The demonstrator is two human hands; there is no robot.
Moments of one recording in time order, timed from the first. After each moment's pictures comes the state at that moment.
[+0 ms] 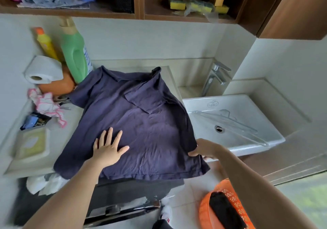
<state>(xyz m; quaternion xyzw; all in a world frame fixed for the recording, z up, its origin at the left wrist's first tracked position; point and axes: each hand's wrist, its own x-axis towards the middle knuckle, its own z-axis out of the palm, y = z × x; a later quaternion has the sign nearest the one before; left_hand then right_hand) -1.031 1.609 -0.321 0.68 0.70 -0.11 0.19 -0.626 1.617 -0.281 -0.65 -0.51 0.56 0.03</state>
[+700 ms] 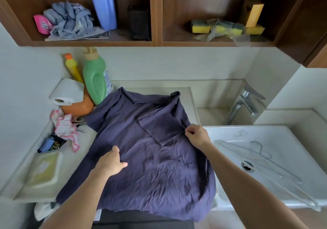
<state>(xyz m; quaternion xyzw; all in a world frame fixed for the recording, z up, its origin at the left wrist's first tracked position) -1.035 1.680 -0.262 0.57 0.78 -0.06 0.24 -0.702 1.796 -0.253 -0.66 -0.64 0.32 0.22</state>
